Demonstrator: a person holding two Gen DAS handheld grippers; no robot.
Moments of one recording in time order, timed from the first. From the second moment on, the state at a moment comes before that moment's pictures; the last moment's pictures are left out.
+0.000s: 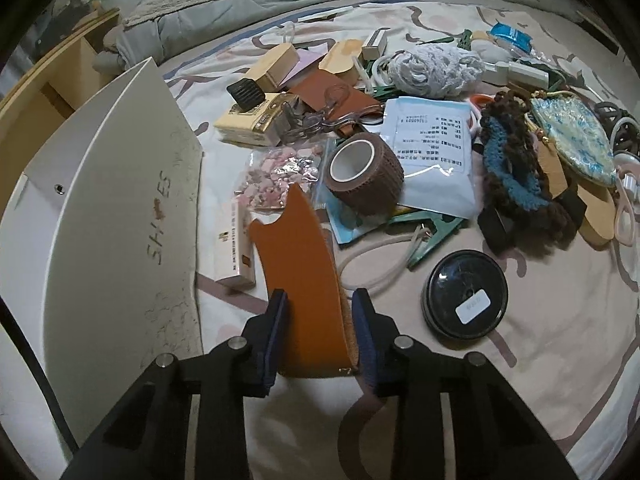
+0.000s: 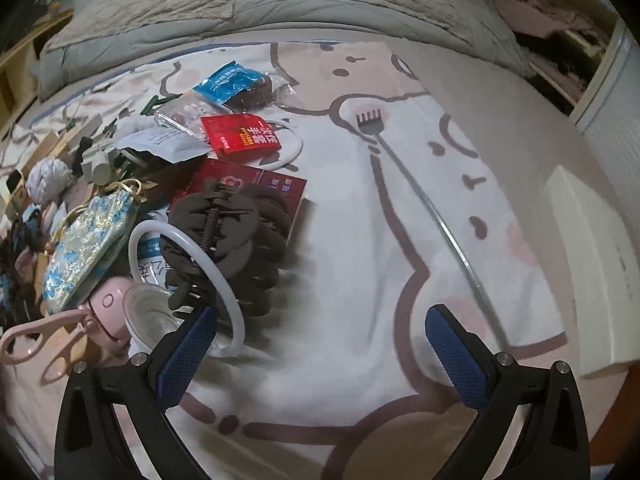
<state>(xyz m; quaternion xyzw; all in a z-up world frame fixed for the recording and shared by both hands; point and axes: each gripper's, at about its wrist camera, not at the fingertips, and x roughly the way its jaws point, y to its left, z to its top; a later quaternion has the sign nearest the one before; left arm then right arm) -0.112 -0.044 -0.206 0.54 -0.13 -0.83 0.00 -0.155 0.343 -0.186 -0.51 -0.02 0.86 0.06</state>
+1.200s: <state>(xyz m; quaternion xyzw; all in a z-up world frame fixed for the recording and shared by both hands) -0.073 -0.049 -0.189 0.51 -0.09 -0.85 -0.07 -0.109 0.295 -0.152 -0.51 -0.01 0.86 -0.03</state>
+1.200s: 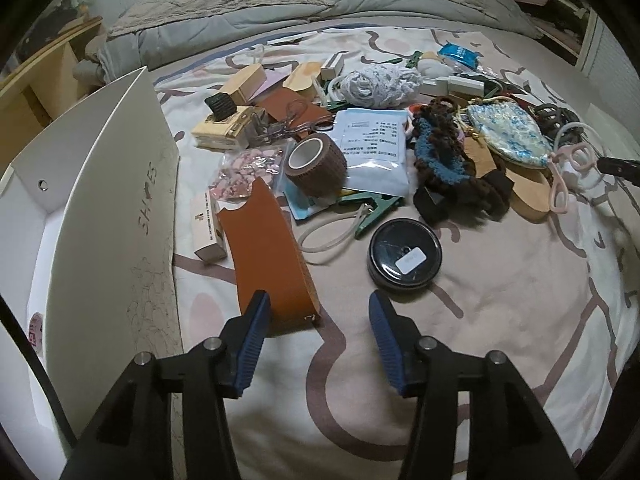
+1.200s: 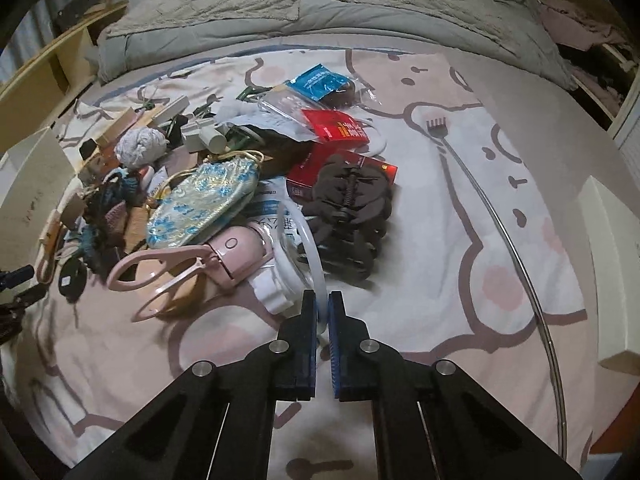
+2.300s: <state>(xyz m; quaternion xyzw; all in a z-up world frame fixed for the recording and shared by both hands) -0.059 -0.048 -0.191 0.50 -0.13 -0.85 -0.09 -0.109 0.327 -0.123 -0.51 0.09 0.85 -0.04</state>
